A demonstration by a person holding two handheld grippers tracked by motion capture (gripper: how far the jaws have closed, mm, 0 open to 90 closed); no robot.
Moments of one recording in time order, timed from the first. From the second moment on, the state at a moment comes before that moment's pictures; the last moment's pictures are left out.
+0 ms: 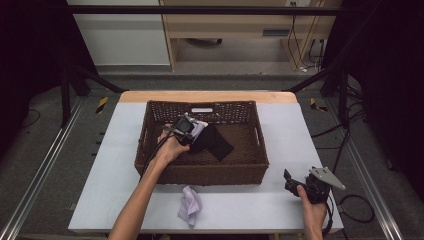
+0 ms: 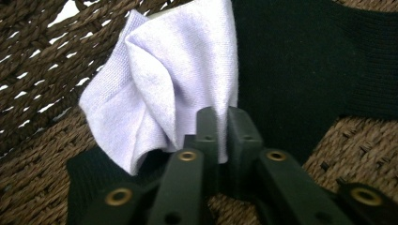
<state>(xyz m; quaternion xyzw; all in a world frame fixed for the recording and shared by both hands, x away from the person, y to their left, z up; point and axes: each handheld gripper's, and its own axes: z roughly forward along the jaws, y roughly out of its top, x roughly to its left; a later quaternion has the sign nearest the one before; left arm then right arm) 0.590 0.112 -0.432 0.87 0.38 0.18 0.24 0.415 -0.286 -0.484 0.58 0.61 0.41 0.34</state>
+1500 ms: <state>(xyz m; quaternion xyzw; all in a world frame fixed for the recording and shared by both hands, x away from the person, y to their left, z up) 0.491 0.167 -0.307 0.75 0.33 0.22 0.53 0.416 -0.285 -0.484 0.58 0.61 0.41 0.34</state>
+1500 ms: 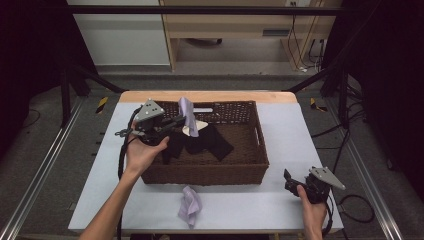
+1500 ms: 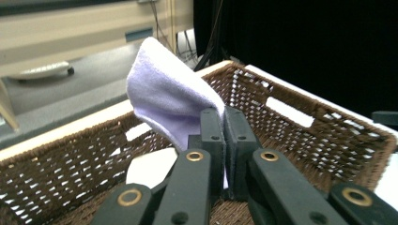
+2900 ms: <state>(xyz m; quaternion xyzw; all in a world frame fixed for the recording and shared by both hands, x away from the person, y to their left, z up) 0.367 0.179 -0.307 0.77 0.21 0.18 0.57 0.415 -0.285 -0.484 0.58 0.61 0.41 0.35</state>
